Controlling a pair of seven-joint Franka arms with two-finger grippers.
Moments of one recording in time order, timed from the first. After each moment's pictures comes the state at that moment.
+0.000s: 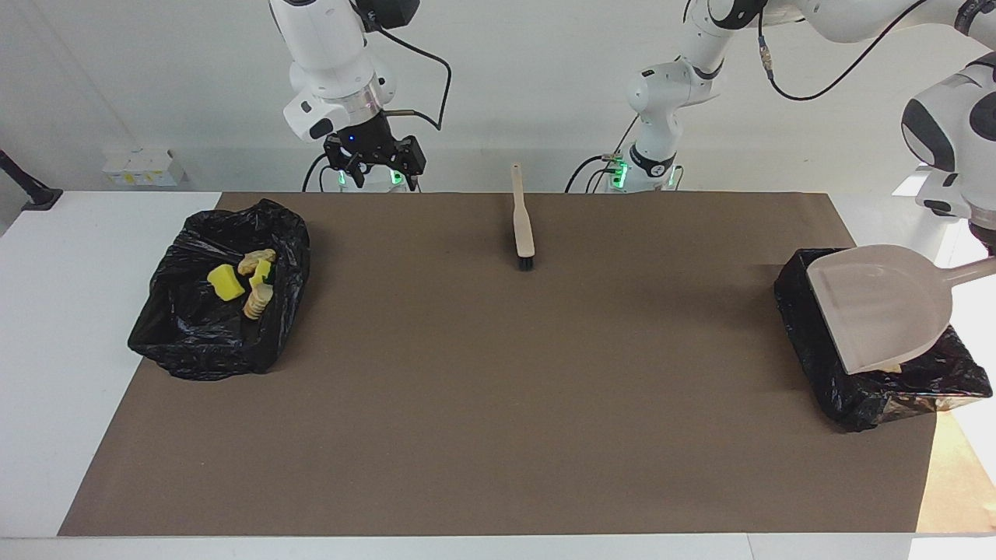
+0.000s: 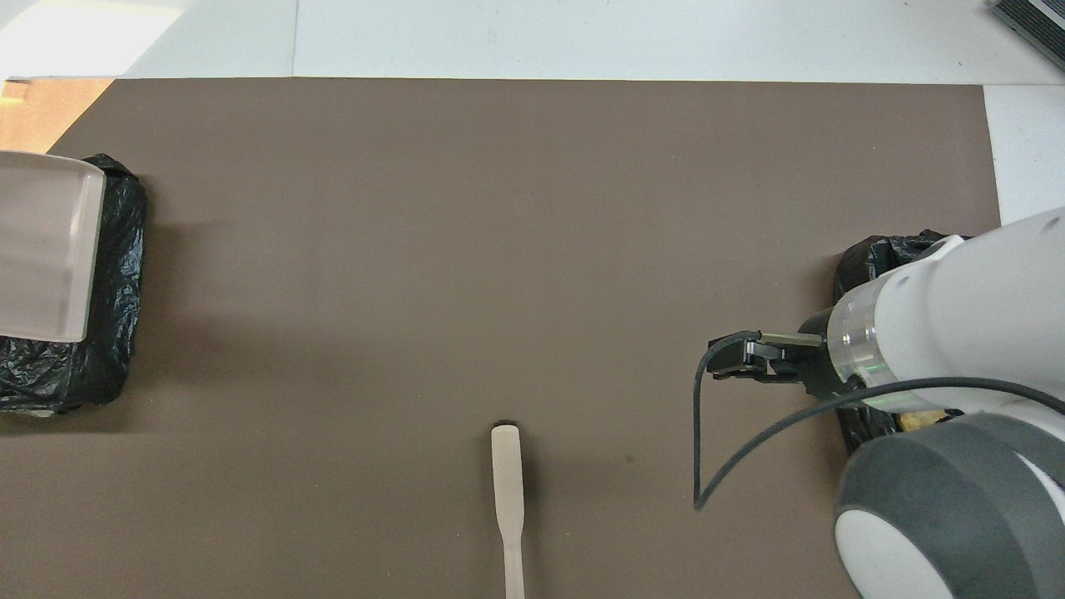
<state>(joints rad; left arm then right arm) 0.25 0.26 -0.06 -1.46 0.62 1.87 1.69 -0.12 -0.16 0.38 -1.81 0.17 1.59 0.40</state>
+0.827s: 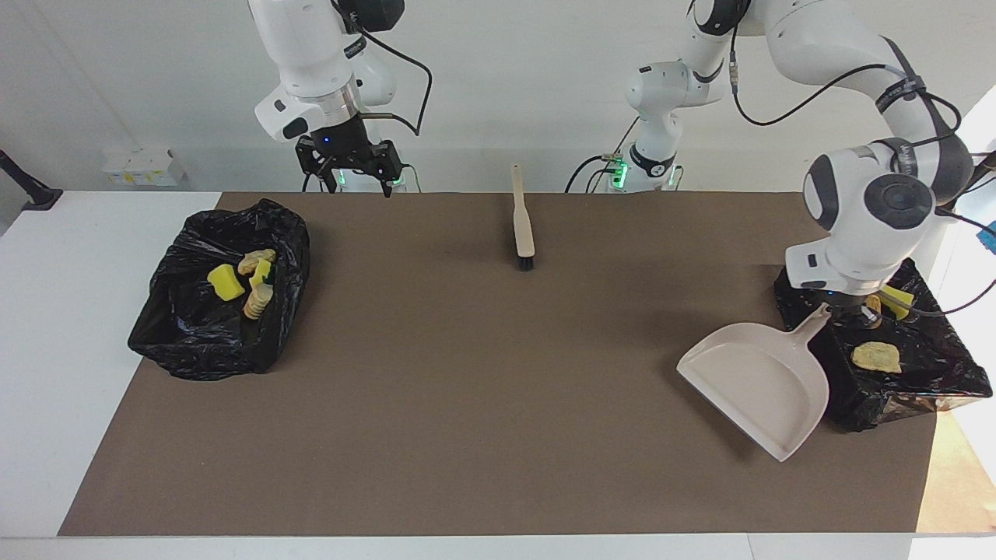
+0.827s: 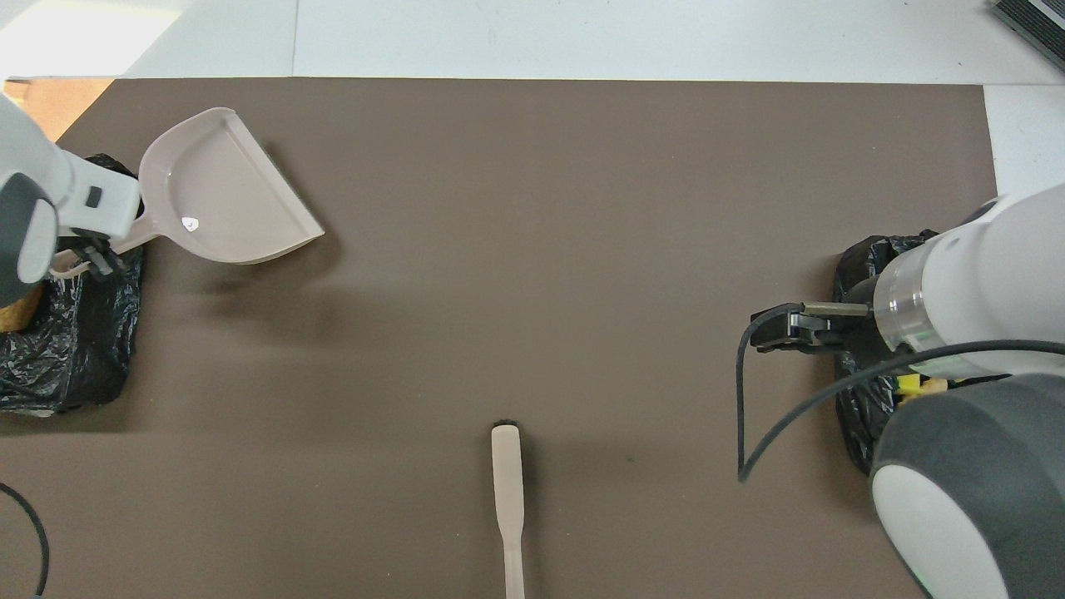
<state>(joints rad) 0.02 0.30 -0.08 -1.67 0.31 1.87 0.74 -0.09 -0.08 0.32 -1.67 0.04 1.52 0.35</state>
